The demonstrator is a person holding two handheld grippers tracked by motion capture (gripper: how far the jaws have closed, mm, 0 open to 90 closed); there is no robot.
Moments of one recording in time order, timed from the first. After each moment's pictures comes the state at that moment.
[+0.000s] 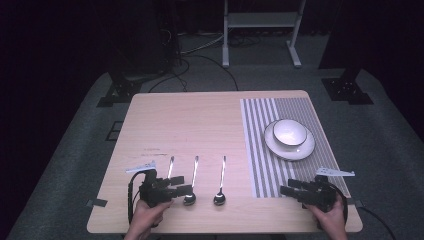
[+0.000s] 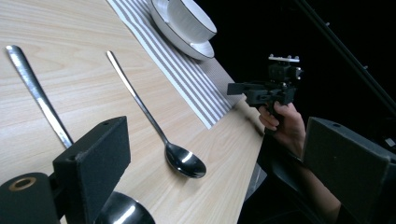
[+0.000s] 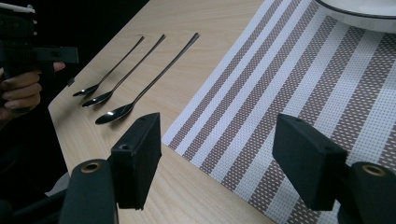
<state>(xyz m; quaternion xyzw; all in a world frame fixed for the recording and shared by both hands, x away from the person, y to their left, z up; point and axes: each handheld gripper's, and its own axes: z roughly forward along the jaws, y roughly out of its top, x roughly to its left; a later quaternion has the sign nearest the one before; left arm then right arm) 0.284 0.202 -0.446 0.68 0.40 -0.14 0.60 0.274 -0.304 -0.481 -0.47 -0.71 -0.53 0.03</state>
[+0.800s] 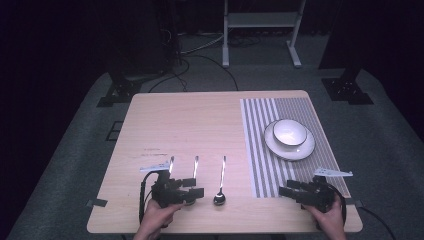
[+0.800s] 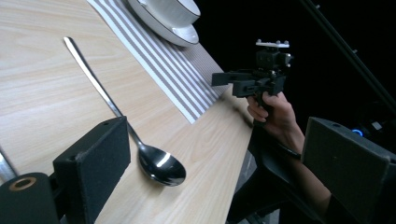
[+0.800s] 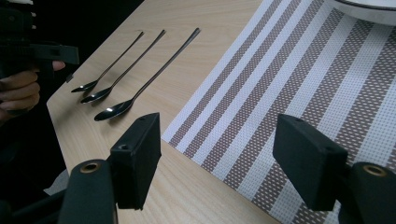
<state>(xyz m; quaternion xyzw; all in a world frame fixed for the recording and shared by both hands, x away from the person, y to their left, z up) 0.285 0.171 -0.447 0.70 0.37 -0.16 0.59 0.274 -0.300 -0.482 -0.47 -0.71 -0.53 0.03</state>
